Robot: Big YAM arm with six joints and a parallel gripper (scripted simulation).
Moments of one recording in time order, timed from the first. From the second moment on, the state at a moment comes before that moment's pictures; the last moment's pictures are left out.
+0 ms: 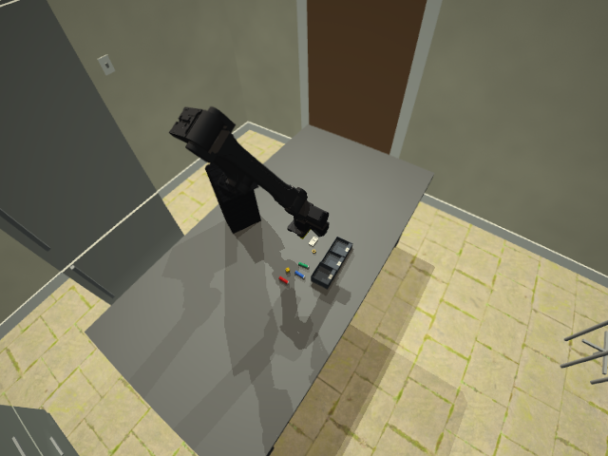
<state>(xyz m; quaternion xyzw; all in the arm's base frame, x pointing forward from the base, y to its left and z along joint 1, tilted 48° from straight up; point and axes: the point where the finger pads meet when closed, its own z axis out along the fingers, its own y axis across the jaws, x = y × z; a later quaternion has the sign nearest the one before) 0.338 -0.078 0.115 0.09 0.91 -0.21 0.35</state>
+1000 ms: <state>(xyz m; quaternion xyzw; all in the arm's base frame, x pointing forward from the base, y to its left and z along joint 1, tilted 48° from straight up) 0.468 -0.138 0.105 0.07 0.91 -0.21 0.34</state>
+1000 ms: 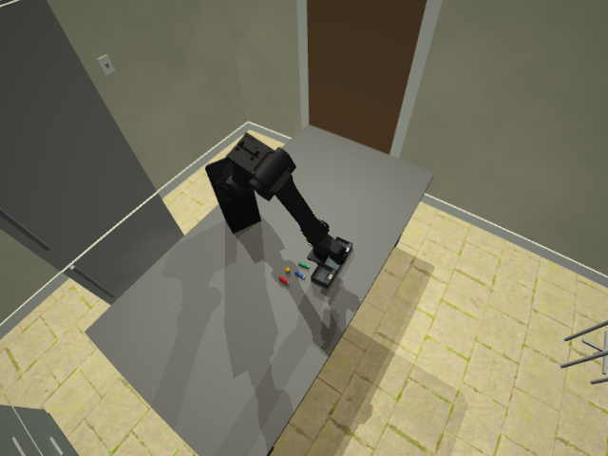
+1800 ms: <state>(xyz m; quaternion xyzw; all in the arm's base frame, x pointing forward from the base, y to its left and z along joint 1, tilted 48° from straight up) 0.501 -0.154 0.107 0.07 0.91 -0.22 0.34</state>
